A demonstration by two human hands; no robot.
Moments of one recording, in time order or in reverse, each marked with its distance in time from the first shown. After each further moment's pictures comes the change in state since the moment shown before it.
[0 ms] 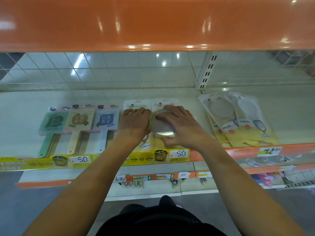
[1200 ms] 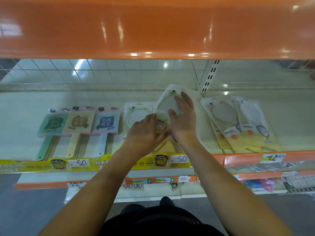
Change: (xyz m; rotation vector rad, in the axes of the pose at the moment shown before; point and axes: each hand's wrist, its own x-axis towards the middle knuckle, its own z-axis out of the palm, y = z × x) left_hand -0.009 0.021 0.020 -0.343 0.181 0.049; right_hand 0.041 -0.014 0.012 0.665 0.493 0.551
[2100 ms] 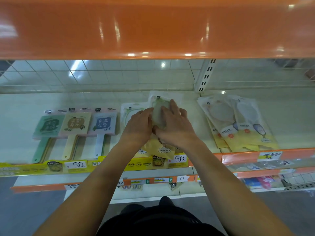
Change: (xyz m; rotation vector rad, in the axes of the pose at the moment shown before) left_hand 0.024 -0.002 -0.008 -0.256 -0.050 -0.268; right_hand -0.010 -0.011 -0.013 -0.627 -0.480 -0.078
